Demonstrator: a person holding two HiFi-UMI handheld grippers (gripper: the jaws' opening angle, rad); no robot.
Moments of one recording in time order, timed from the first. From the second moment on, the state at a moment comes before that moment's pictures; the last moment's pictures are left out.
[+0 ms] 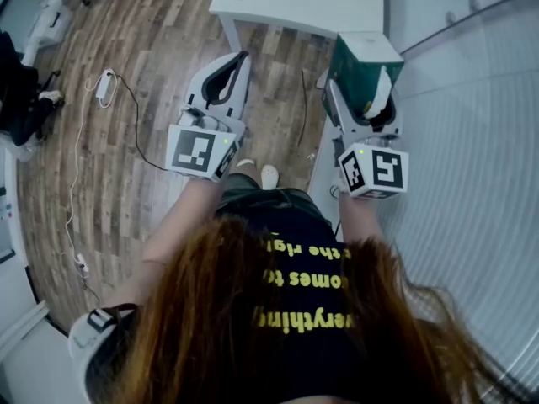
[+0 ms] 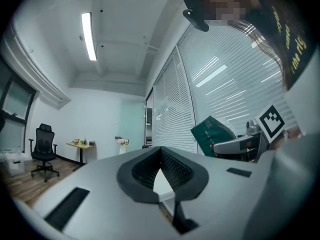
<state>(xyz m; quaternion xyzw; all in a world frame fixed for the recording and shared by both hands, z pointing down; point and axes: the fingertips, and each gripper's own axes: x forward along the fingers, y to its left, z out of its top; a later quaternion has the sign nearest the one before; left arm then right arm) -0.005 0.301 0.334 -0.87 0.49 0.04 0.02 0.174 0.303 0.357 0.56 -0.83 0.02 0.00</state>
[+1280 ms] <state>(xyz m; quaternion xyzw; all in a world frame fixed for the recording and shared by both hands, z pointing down) -0.060 0.112 0.318 -0.88 0.47 0.06 0.02 0.125 0.133 0.339 0.59 -0.81 0.01 0.02</state>
